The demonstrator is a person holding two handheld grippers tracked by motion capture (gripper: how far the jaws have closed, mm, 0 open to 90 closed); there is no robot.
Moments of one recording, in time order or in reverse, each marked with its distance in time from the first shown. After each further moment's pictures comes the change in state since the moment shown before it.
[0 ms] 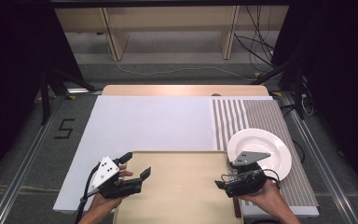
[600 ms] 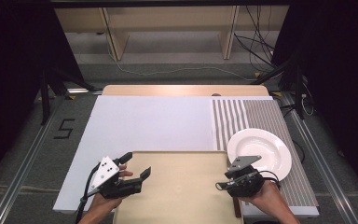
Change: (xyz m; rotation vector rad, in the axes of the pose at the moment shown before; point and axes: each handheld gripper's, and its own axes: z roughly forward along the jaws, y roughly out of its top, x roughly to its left) left arm 0.000 0.000 0.000 0.001 0.000 -0.001; right arm 0.003 -0.006 0.010 0.143 -0.008 -0.078
